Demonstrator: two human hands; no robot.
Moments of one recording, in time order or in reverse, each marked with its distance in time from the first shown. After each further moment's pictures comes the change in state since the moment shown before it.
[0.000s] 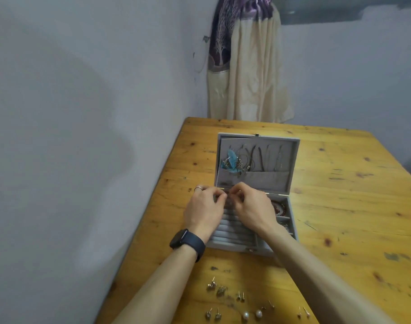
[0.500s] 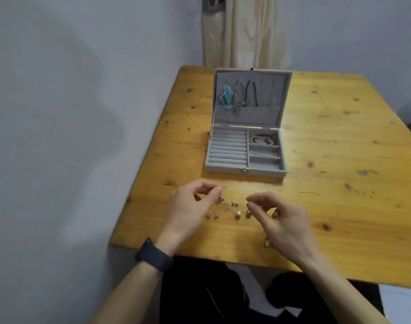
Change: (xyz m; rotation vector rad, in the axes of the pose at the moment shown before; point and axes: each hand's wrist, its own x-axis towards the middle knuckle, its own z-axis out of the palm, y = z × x) left_hand -0.171 -0.029 -0.054 -0.424 -0.156 0.033; right_hand -0.223 0.003 -0.045 0.404 0.054 -0.040
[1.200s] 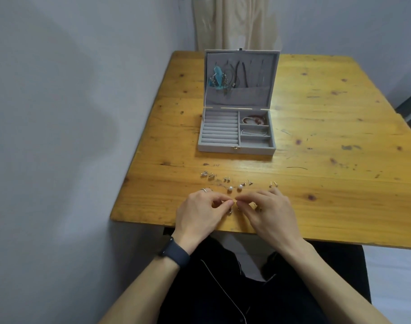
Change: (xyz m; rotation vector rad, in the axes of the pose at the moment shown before) left_hand -0.054 -0.014 0.044 0.452 -0.083 -0.002; right_hand -0.044 0.035 0.019 -0.396 0.014 -0.044
